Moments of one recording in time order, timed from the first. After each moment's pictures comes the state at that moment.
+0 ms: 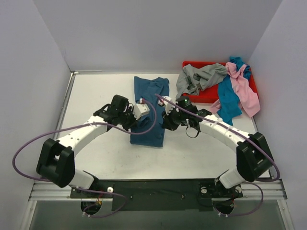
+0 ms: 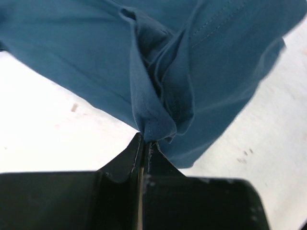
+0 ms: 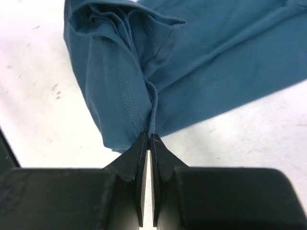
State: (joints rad) left arm -0.53 1.39 0.97 -0.48 0.31 0.51; right arm 0.60 1.46 0.95 -0.26 -0.42 -0.20
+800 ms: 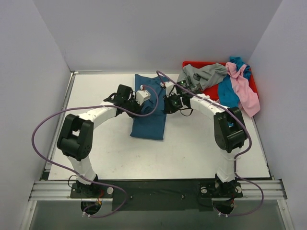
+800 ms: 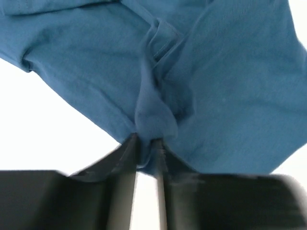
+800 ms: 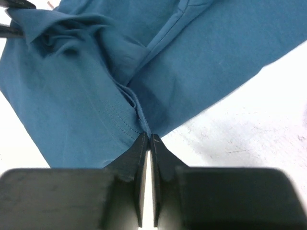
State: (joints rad) left arm -0.41 1.80 1.23 -0.30 0.33 0.40; right arm 0.43 1.94 1.39 -0.37 -0.41 -0.13
